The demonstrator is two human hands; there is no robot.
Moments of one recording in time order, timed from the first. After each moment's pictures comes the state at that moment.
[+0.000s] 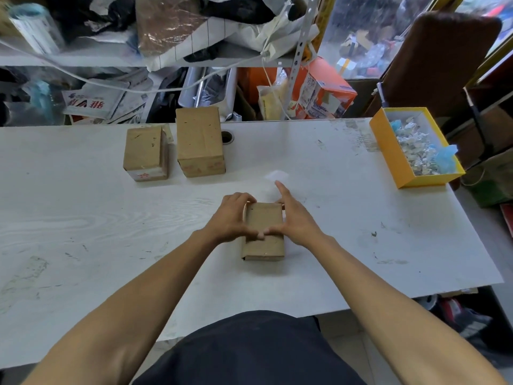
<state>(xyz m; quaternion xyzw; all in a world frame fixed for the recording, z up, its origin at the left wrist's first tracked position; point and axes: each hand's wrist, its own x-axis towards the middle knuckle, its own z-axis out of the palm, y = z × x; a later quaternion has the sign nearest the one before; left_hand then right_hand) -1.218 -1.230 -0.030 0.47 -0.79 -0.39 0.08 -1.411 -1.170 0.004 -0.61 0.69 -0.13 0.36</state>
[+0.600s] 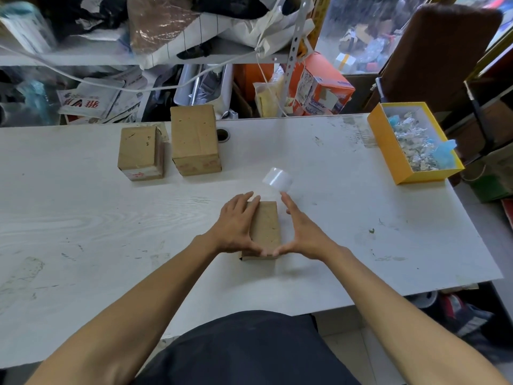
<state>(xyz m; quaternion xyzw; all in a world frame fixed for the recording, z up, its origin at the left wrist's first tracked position) -1.228 -1.210 -0.040 0.41 -0.87 -0.28 0.00 -1.443 -1.135 -0.008 -0.62 0.64 -0.15 0.42</state>
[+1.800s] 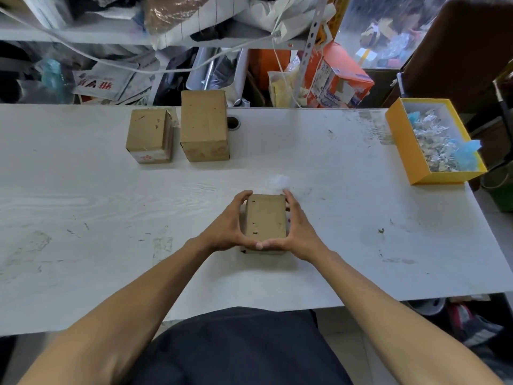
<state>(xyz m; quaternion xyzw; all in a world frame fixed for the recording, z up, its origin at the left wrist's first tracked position) -1.206 -1.190 -0.063 0.43 -0.70 -0.54 0.15 -1.422 -1.128 -0.038 -0.60 0.65 -0.23 0.41</state>
